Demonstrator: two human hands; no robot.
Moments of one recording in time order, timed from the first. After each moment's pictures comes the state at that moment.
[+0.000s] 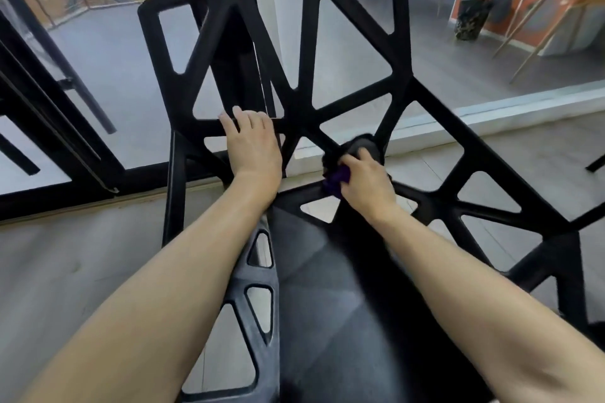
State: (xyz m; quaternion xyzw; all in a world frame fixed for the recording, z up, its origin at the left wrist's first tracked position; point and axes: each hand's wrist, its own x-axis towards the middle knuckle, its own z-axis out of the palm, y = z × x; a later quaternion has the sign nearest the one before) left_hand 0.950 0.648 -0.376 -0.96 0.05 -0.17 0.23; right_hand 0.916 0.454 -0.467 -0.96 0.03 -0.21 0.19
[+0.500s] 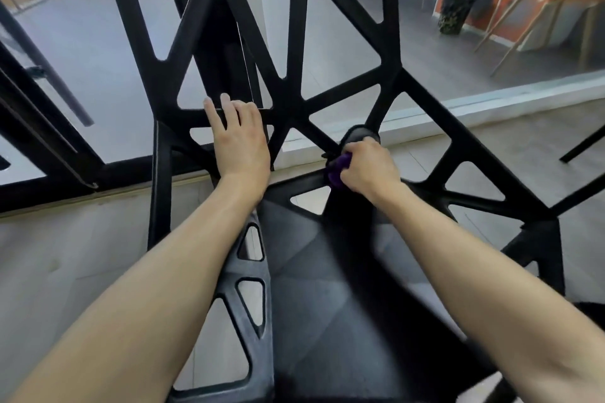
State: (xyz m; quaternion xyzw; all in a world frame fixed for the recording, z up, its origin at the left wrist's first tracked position) left_hand 0.958 0.657 -0.399 -0.94 0.05 -0.22 0.25; right_hand 0.906 0.437 -0.445 -0.97 0.12 -0.13 0.18
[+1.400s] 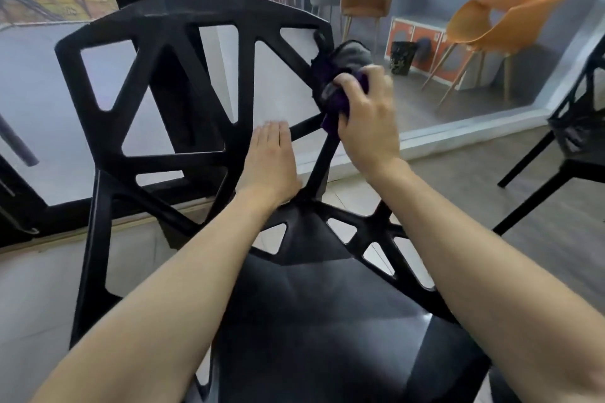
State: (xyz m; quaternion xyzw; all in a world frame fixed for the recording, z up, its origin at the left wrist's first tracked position) left_hand 0.961 0.544 -0.376 -0.95 0.25 -0.19 -0.07; right_hand 0.911 0.371 -0.324 -0.87 0.05 -0.47 0.10
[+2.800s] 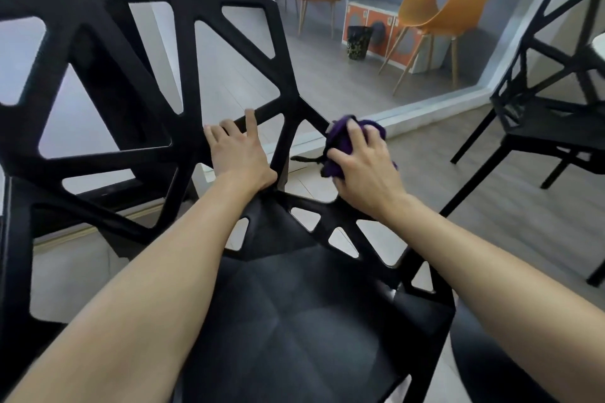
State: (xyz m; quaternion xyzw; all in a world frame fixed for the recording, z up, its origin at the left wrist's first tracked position) left_hand 0.989 0.505 -0.396 -0.97 0.18 -0.14 0.01; right_hand 0.836 0.306 -0.404 -0.96 0.06 -0.25 -0.11
